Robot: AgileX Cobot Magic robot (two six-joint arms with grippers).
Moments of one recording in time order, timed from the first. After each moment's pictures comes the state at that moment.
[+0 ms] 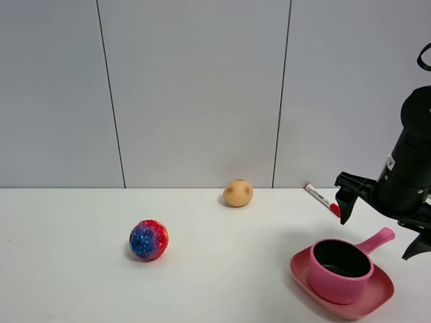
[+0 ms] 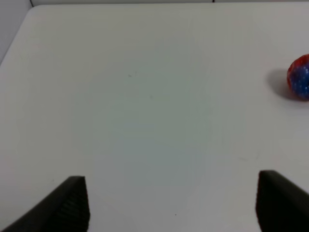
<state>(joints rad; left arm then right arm) 0.04 -0.01 -0.51 -0.01 1.06 0.01 0.18 1.79 -0.99 -0.21 0.52 1.11</state>
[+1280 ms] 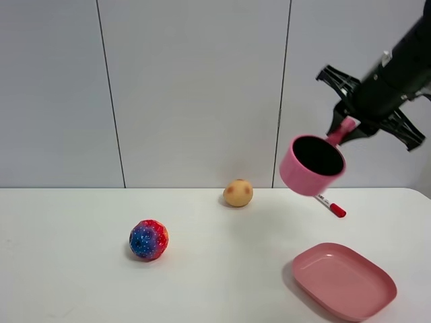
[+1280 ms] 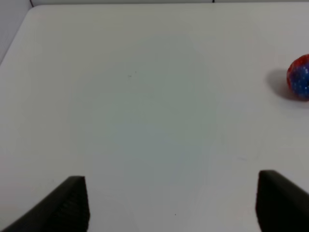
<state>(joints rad) 0.04 -0.01 -0.51 -0.01 1.06 0.01 0.26 1.60 -1.23 -0.02 0.45 0.88</state>
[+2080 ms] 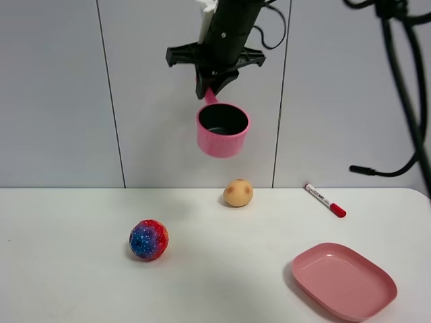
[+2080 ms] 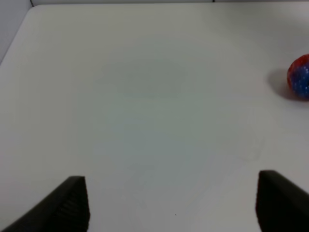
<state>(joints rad) 0.04 -0.01 -0.51 -0.01 1.06 0.01 0.62 2.29 -2.50 -0.08 1.12 0.05</state>
